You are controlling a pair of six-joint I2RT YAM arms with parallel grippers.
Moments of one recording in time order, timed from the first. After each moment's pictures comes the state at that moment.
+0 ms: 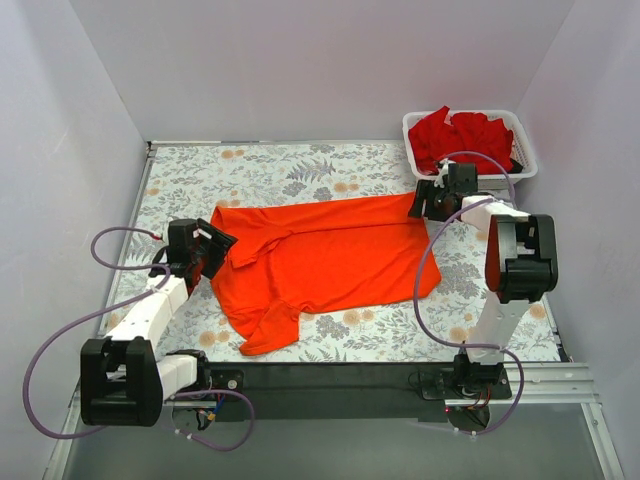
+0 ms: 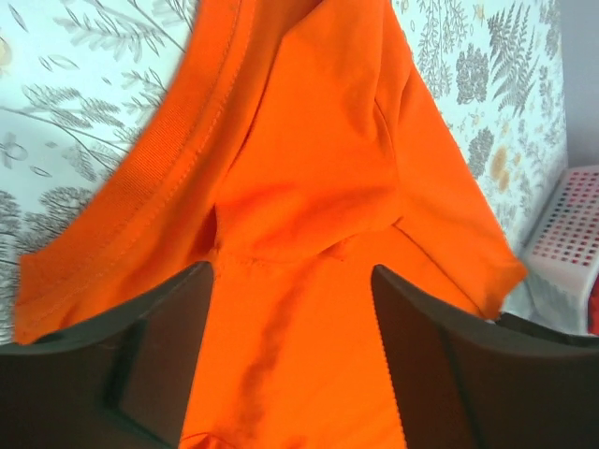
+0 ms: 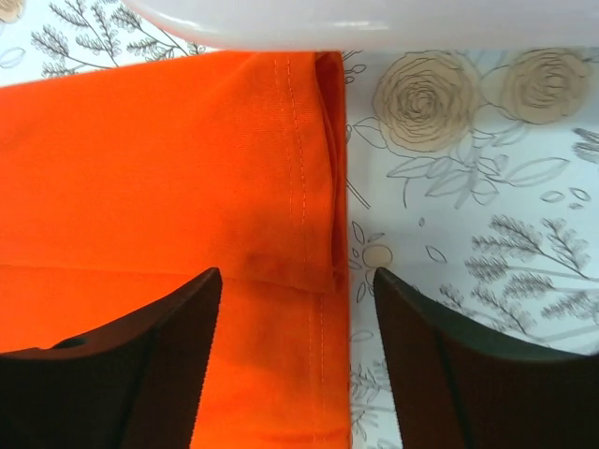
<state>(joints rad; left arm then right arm) -0.03 1.16 0.56 -0.14 0.05 -1.03 0.03 1.90 1.18 -0.14 -0.27 0.16</state>
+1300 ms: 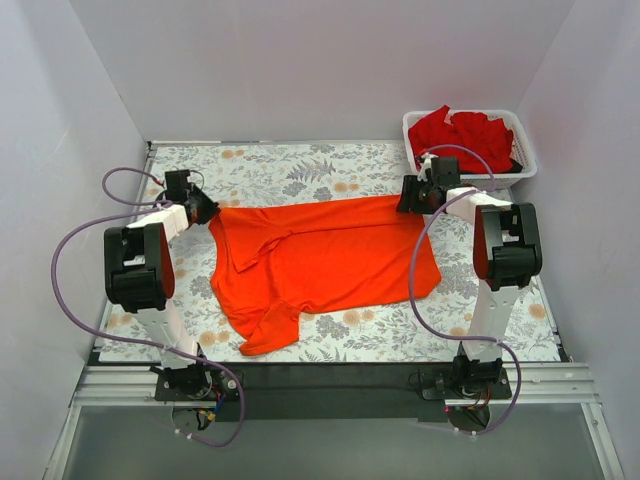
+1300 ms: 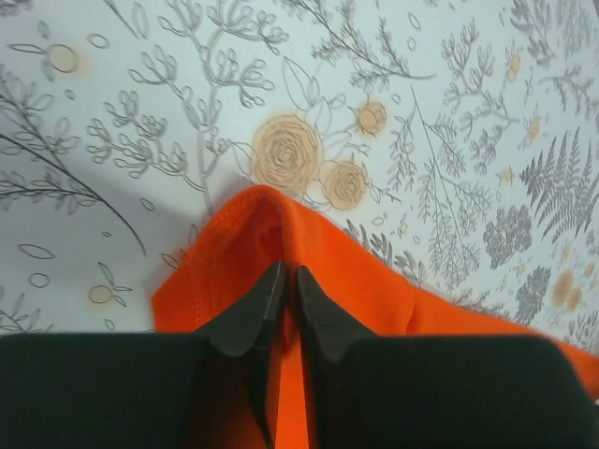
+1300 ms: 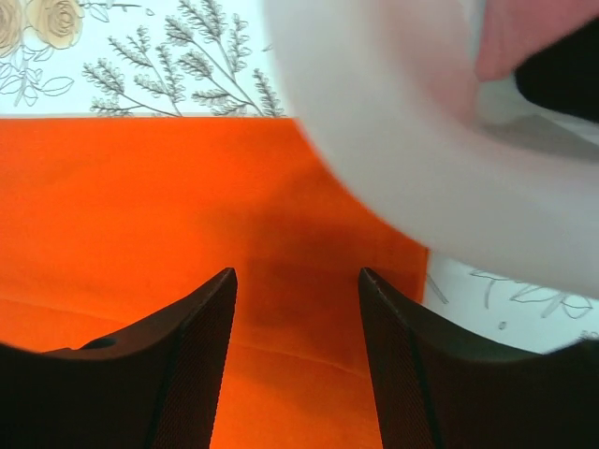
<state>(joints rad) 0.09 1.84 1.12 -0.05 0.09 -0.70 0.12 2.00 1.30 -0.15 -0.27 0.13</state>
